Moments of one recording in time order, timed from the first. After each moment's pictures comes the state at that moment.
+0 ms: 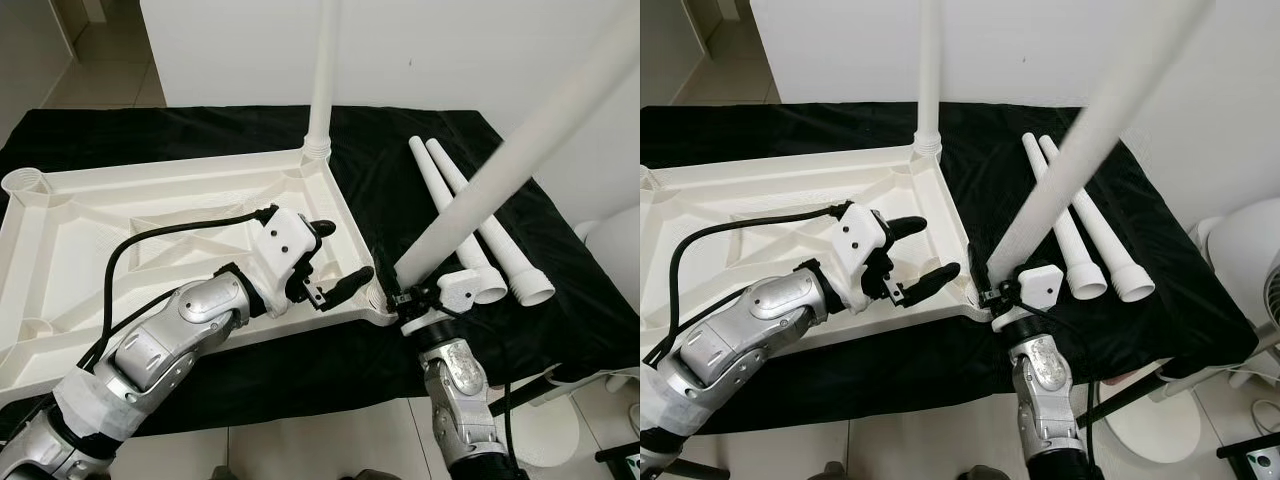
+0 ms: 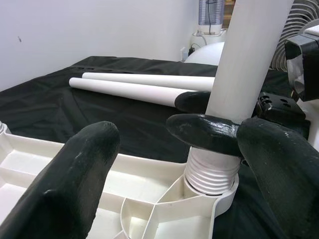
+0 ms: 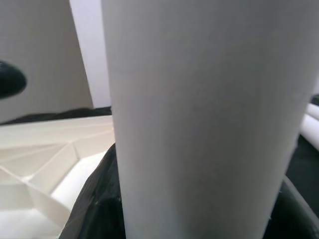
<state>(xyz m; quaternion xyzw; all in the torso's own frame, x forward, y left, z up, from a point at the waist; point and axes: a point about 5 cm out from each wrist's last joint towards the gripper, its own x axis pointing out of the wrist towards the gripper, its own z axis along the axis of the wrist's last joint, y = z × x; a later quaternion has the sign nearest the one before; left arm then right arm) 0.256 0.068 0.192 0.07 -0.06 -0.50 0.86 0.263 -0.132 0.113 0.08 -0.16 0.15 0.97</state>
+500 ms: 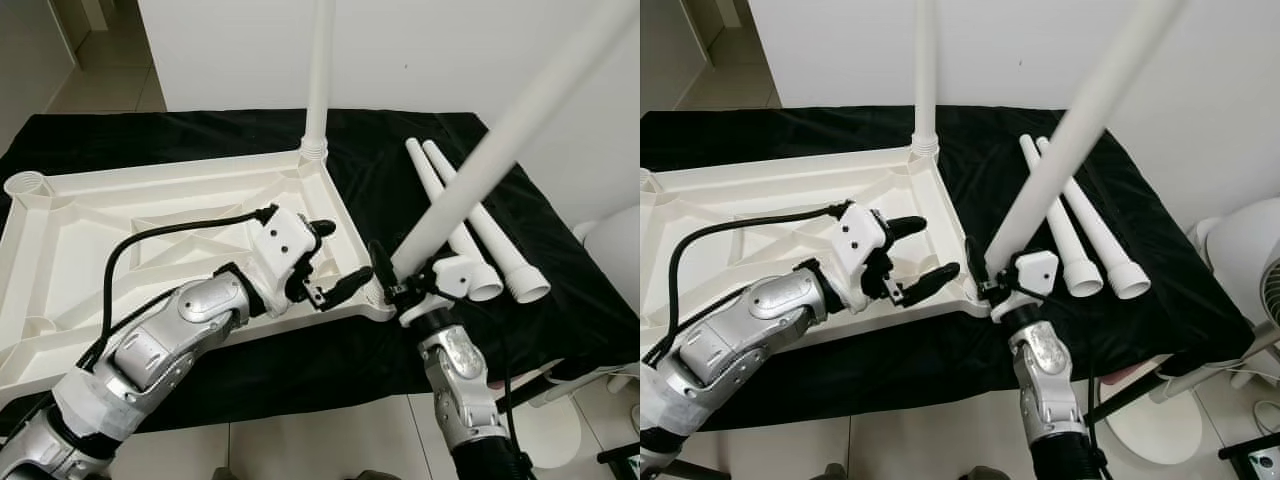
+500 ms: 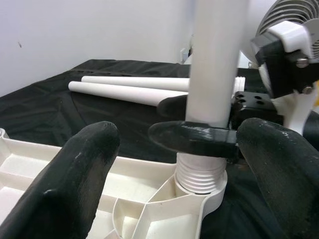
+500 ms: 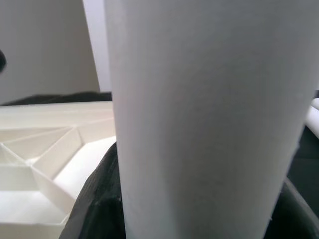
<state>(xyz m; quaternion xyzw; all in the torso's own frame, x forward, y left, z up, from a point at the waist) 0.257 0.069 0.192 0.08 -0.06 -0.50 0.86 0.281 -0.129 0.115 0.04 -0.11 0.18 0.98</state>
